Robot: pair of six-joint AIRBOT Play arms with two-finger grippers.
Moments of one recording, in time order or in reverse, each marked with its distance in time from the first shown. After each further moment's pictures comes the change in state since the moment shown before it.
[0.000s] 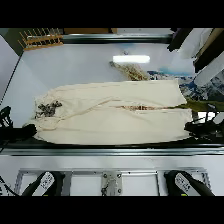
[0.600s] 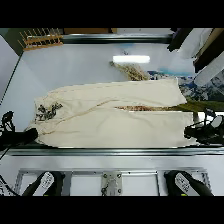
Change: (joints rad) left arm 0.029 0.016 -0.063 0.000 0.027 0.041; right arm -0.005 0.018 -0.027 -0.037 0.013 0.000
